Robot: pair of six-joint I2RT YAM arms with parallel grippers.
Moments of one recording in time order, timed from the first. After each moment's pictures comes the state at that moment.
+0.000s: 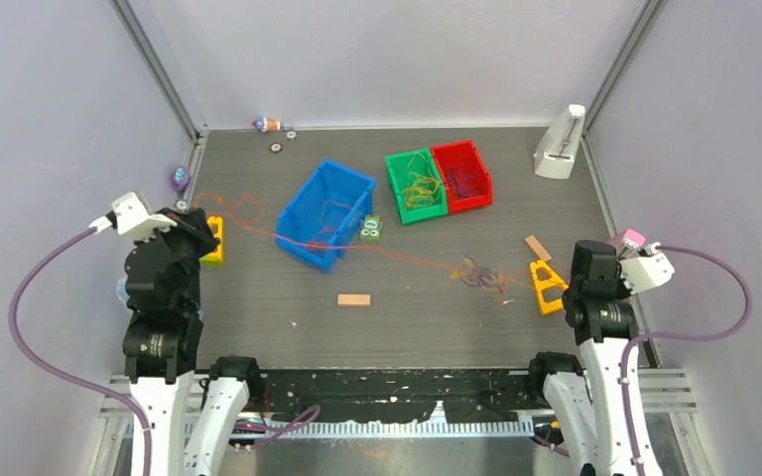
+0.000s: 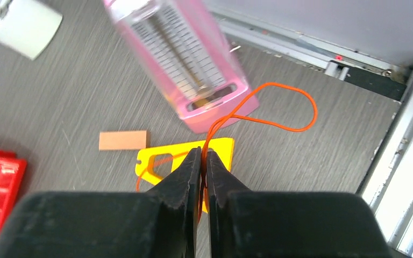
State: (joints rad) left arm -0.04 0.54 0.95 -0.47 -0.27 -0.42; right arm -0.08 0.61 0.65 -0.77 0.69 0.82
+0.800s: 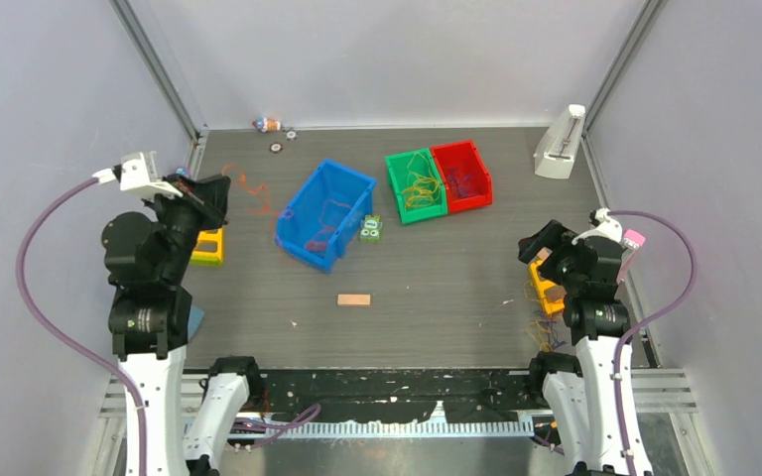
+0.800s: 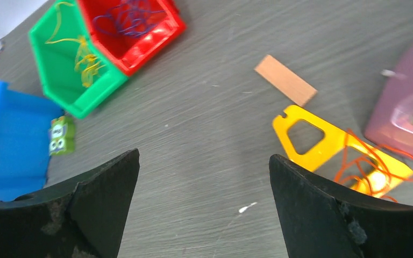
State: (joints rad) left arm 0.05 0.68 1.12 -0.43 0.15 -0.41; right arm -0.16 0.59 0.56 -0.46 -0.07 0.46
